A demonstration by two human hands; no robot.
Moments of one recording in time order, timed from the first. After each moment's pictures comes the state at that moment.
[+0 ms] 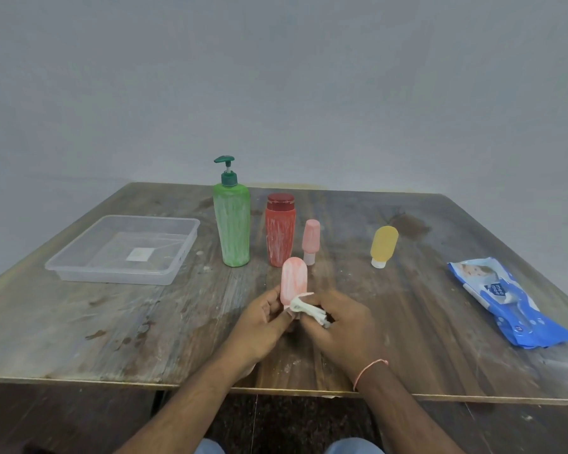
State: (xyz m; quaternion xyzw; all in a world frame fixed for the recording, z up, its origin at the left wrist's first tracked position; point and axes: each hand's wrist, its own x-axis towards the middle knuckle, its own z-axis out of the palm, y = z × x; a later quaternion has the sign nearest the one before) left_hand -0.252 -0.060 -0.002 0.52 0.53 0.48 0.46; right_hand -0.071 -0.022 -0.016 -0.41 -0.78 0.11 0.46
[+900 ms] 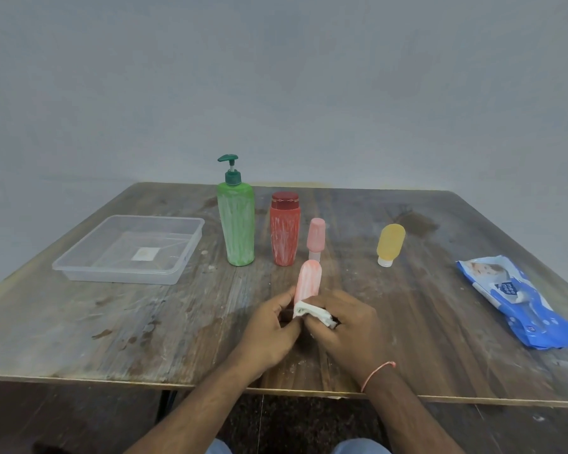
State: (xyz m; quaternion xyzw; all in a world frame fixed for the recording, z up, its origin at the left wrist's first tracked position) left_hand -0.245 -0.062 -0.003 0.58 0.56 0.46 0.37; right_hand -0.071 -0.023 -0.016 -0.37 -0.79 0.10 0.48
